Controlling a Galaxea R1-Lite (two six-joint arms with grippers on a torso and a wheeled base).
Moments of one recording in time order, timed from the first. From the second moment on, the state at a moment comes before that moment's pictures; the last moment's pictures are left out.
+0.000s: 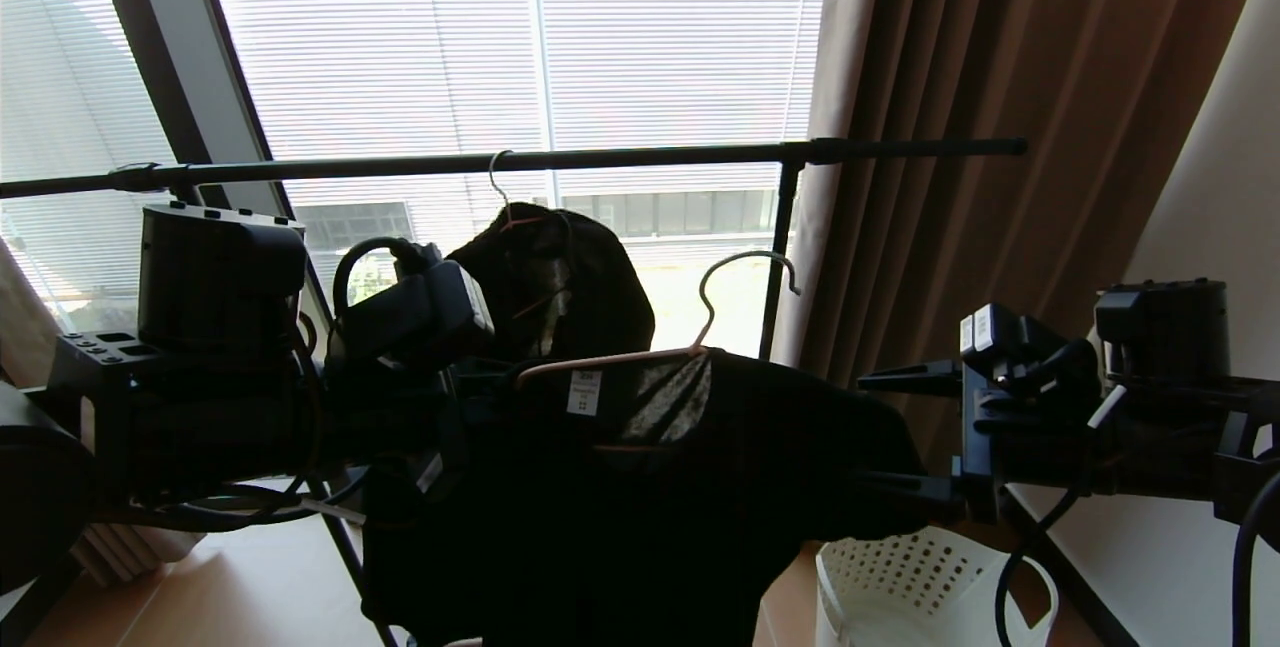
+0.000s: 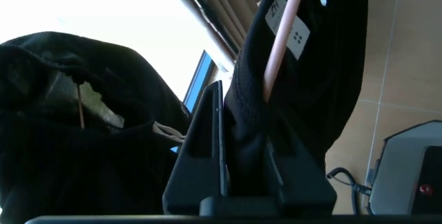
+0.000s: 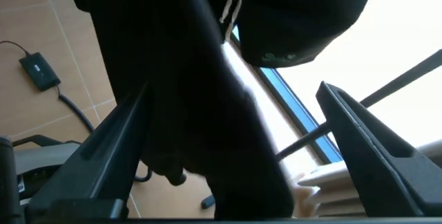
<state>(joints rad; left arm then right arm) -0.43 1.54 -0.80 -0.29 -0.42 0.67 0.21 1.66 -0.64 -0.46 0.71 -0.49</state>
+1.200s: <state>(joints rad) -0.42 1.53 -0.79 -0.29 -0.43 0.55 0.02 1.89 -0.65 -0.59 0.76 -0.42</state>
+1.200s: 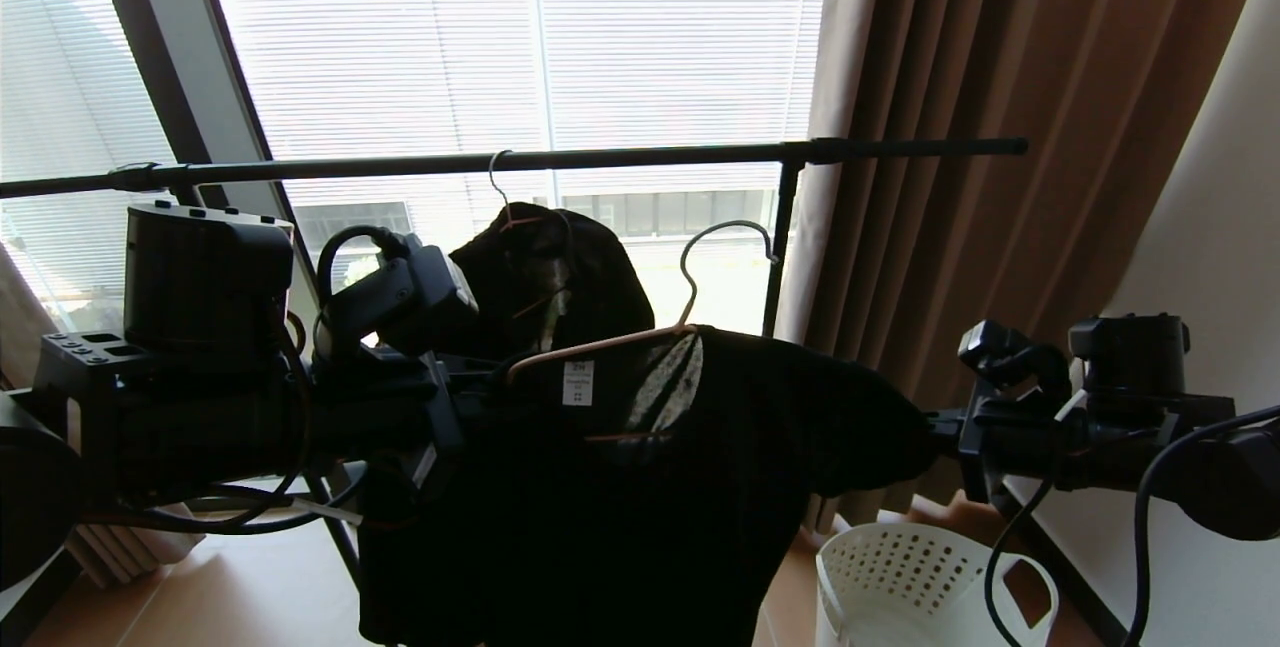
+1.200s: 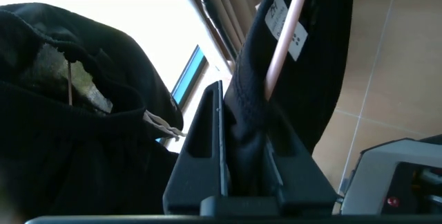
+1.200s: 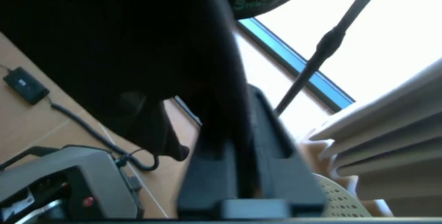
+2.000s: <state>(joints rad) -0.42 1.53 -0.78 -0.28 -0.43 0.53 -0.13 1.91 -0.73 -0.61 0.77 -0.34</state>
